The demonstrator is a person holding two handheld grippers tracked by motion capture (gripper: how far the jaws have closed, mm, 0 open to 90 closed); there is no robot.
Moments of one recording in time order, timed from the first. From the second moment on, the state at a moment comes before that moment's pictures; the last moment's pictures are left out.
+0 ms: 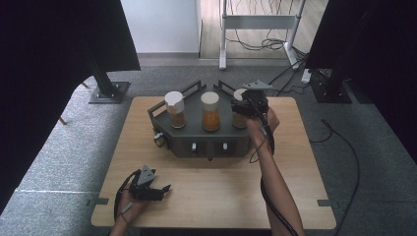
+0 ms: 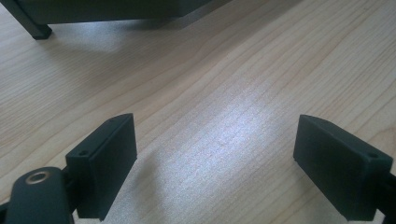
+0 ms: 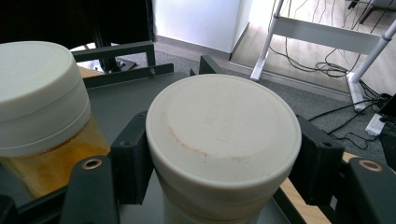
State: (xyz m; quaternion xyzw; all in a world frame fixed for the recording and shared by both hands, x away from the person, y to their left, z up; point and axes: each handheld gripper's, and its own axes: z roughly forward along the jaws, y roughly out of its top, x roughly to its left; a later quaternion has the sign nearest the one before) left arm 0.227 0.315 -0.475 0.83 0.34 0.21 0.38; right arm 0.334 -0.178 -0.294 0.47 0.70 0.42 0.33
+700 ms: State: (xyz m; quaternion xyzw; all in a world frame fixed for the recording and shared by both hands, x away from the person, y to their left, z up) left arm 0.227 0.314 -0.475 0.83 0.34 0.21 0.38; right arm 0.330 -0.194 -0.293 0.47 0.70 0.45 0.30
